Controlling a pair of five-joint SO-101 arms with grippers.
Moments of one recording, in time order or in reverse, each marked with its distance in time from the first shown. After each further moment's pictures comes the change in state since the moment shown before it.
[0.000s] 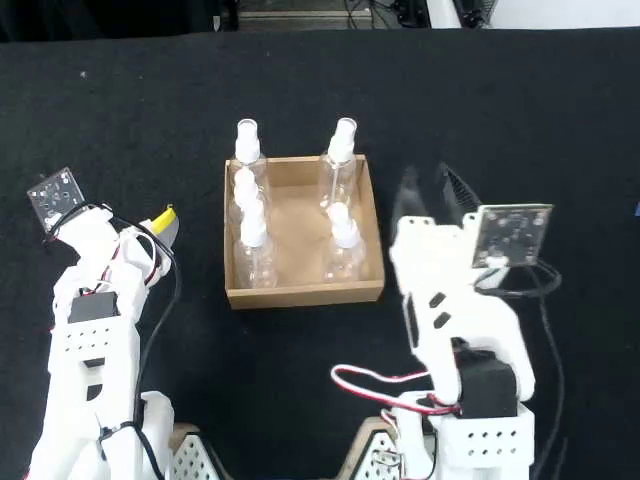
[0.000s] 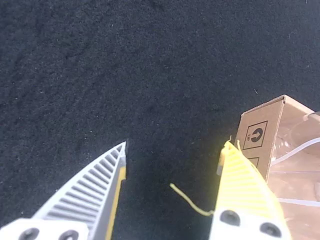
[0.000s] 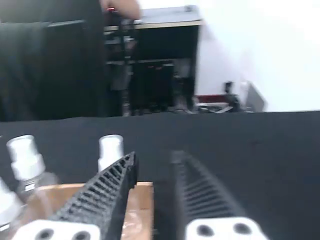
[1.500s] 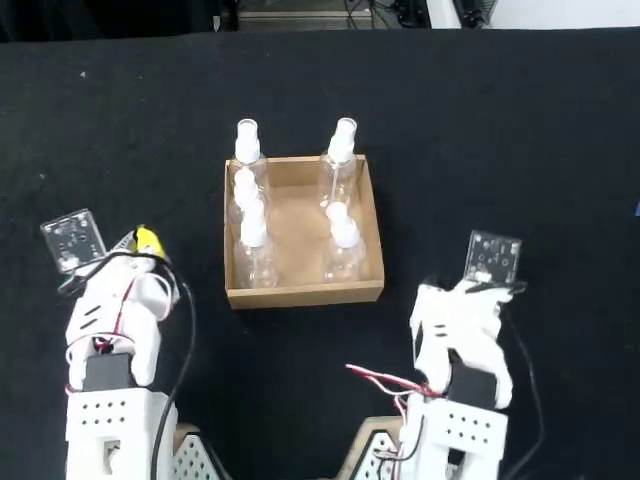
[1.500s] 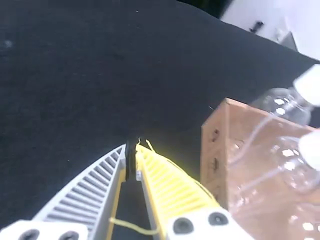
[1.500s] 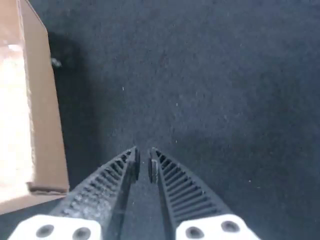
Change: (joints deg) left arm 4.2 -34.1 17.7 0.0 -5.0; right arm 14.0 -12.4 32.5 12.6 3.6
